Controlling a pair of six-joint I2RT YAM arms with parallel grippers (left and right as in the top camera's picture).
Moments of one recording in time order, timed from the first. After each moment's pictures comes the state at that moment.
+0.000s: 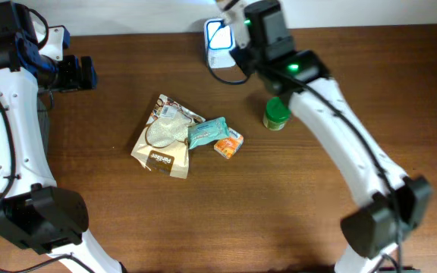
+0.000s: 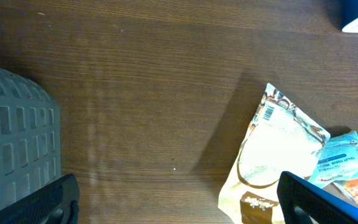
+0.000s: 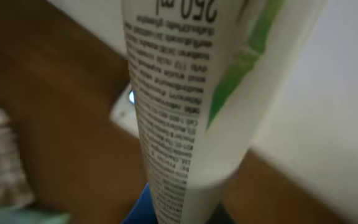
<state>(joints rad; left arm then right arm) 0.24 1.96 2.14 -1.32 0.15 0.13 0.42 1.86 1.89 -0.66 0.16 -0.28</state>
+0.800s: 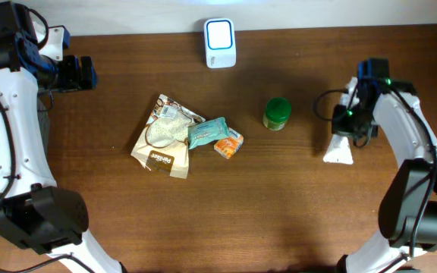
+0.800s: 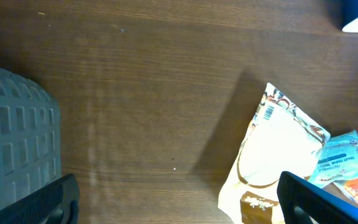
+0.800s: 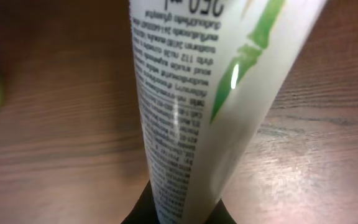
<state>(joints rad) 0.24 1.96 2.14 -1.32 0.15 0.13 -0.16 1.85 1.36 -0.91 -0.04 0.08</state>
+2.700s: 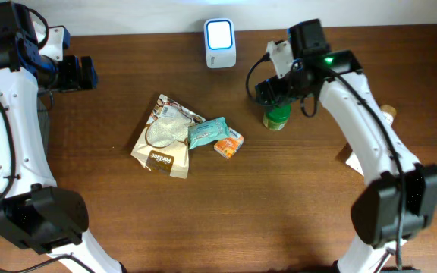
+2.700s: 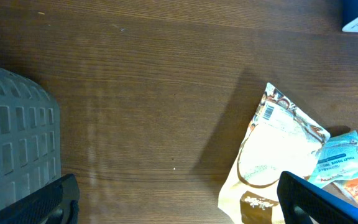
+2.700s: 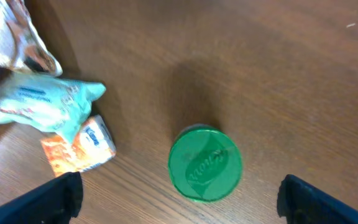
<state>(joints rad) 0.24 1.96 2.14 -1.32 0.15 0.13 0.23 1.90 1.74 -0.97 -0.14 -0.20</state>
